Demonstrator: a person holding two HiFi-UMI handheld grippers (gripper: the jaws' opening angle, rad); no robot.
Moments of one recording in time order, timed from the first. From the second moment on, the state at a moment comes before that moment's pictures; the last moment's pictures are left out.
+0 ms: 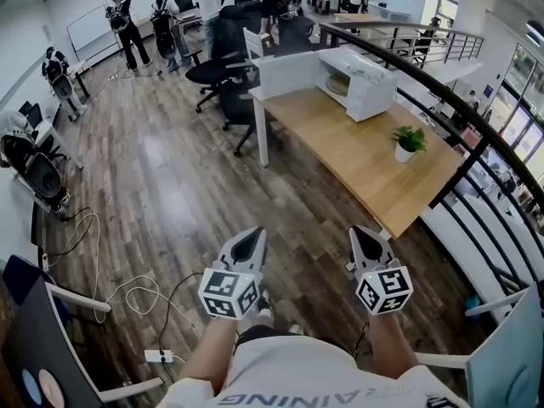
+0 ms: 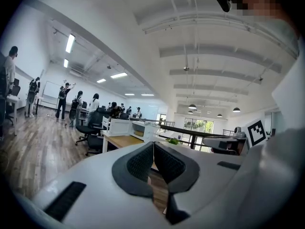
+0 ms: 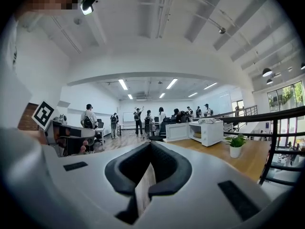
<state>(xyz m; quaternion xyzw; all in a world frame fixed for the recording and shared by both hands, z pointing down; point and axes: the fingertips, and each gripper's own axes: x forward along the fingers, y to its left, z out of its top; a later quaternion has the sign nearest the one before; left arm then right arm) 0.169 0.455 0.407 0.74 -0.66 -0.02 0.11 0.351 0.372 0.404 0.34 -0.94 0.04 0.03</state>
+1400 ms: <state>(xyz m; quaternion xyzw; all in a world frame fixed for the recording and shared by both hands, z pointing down) 0.000 0.303 0.428 0.75 -0.64 -0.01 0.13 0.182 0.224 0.402 0.36 -0.93 0.01 0.03</state>
